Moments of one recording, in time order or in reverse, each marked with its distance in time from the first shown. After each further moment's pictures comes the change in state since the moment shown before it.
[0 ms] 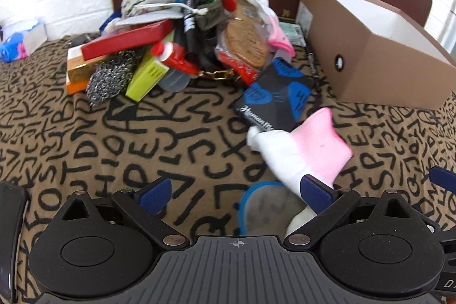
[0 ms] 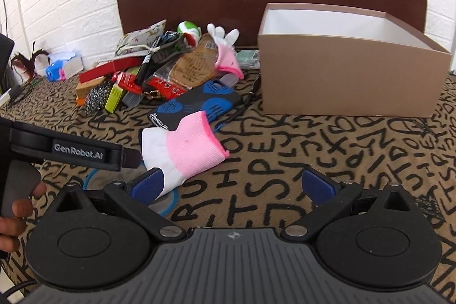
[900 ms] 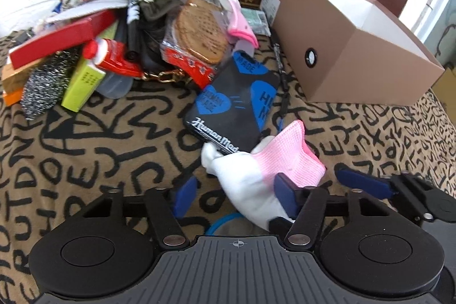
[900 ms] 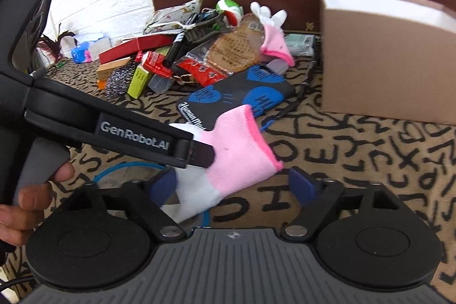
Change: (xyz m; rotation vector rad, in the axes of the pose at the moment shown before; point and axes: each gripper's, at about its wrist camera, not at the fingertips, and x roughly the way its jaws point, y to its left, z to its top) left arm 0.043 -0.014 0.027 0.038 0.085 -0.191; right arm 0.061 0.016 0.007 -0.050 0.059 0.166
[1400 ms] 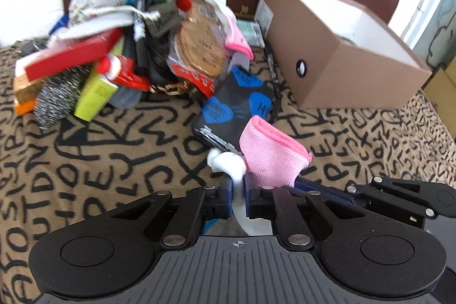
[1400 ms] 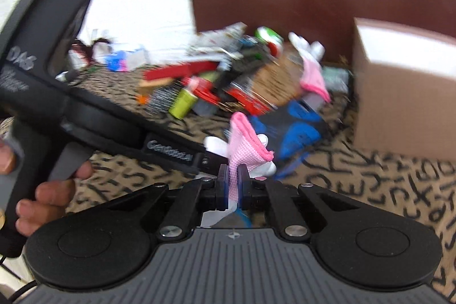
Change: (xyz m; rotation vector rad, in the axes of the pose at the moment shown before) left arm -0.041 0.007 0.001 0.013 -0.048 -0.006; right arm -0.033 0.032 0.016 -0.119 -0.089 0.104
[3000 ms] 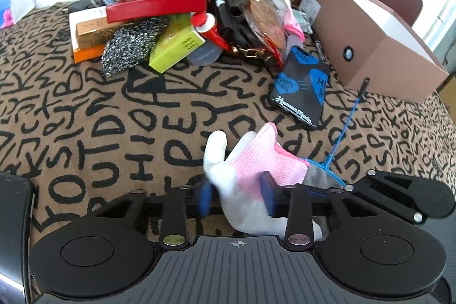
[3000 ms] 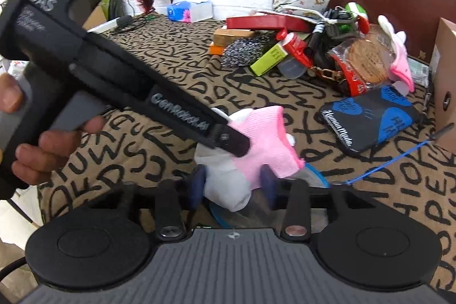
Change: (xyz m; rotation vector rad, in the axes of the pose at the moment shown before) left arm -0.021 0.064 -0.037 -0.062 0.056 0.034; right arm 0.040 0.051 -0.024 -0.153 0.153 0.163
